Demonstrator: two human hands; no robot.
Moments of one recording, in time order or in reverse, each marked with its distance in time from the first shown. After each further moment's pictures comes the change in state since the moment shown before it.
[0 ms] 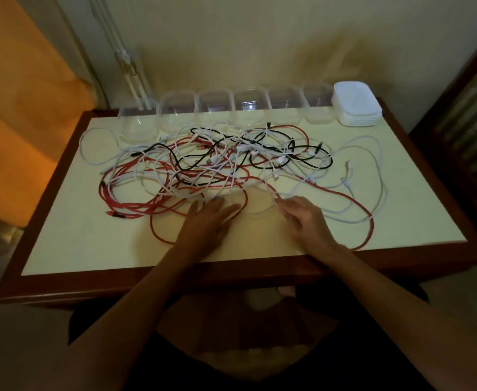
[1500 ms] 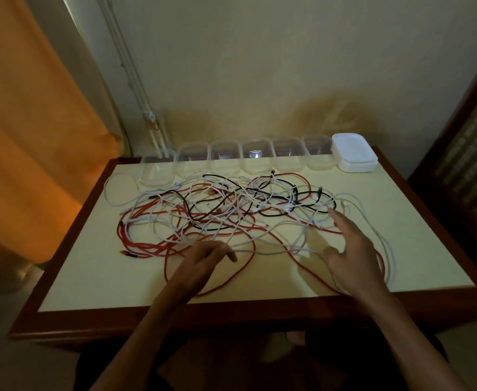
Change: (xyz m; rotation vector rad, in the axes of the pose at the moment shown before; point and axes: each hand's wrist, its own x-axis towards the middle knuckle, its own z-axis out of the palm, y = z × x) left_hand -0.028 0.038 -0.094 -0.897 0.085 -0.181; right_hand 0.002 -0.065 -0.089 0.069 0.145 0.452
